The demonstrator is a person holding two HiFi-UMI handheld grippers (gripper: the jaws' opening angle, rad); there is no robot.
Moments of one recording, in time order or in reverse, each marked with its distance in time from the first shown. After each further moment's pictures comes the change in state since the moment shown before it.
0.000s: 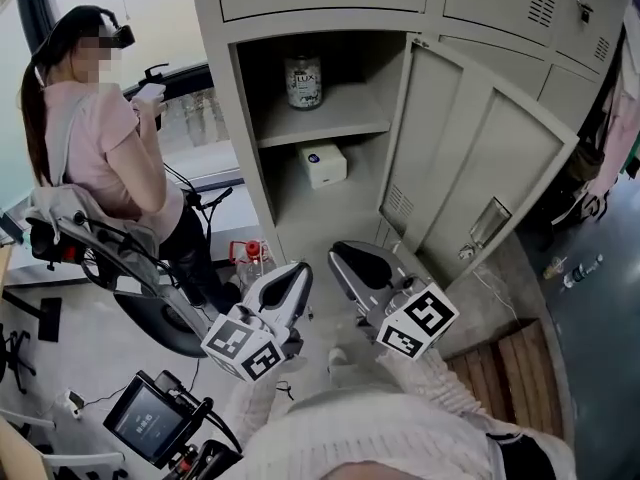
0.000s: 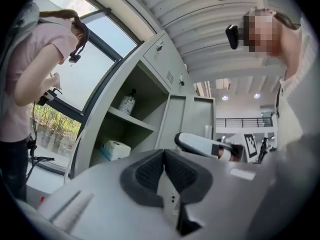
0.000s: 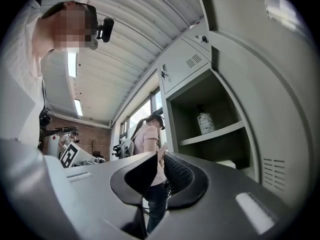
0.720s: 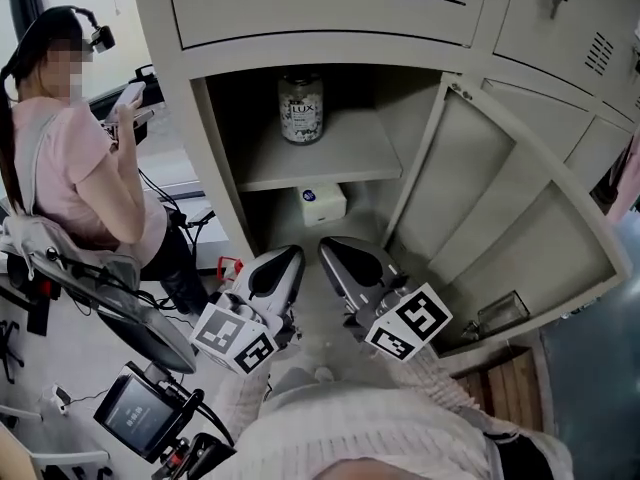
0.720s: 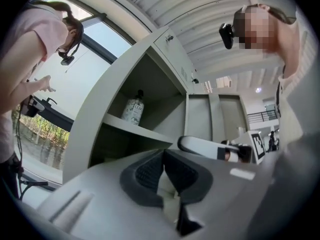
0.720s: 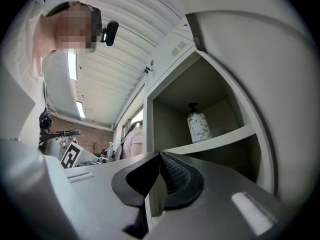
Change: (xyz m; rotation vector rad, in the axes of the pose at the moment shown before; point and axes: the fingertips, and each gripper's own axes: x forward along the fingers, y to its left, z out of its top) left arm 0.102 0.074 0.044 0.078 -0.065 0.043; right arm 0.078 -0.091 0.019 -0.009 -0.031 0.047
